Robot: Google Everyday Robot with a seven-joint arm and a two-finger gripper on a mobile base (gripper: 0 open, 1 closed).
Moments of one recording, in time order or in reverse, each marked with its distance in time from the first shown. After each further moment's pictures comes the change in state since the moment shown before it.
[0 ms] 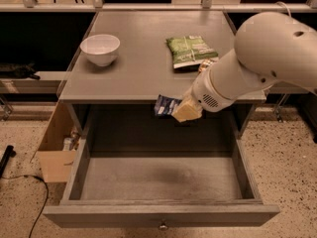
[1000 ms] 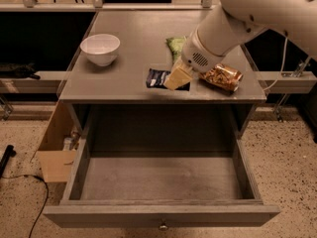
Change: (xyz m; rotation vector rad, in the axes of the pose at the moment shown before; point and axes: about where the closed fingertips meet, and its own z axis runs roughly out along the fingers) arm -0.057 -0.052 -0.008 -0.041 0.014 -0.067
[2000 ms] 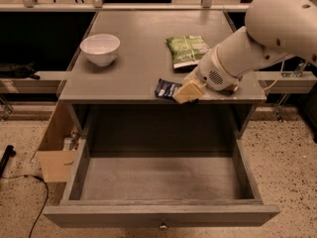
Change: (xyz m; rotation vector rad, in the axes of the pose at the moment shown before) arm 0.036 0.012 0.006 -0.036 -0.095 0.094
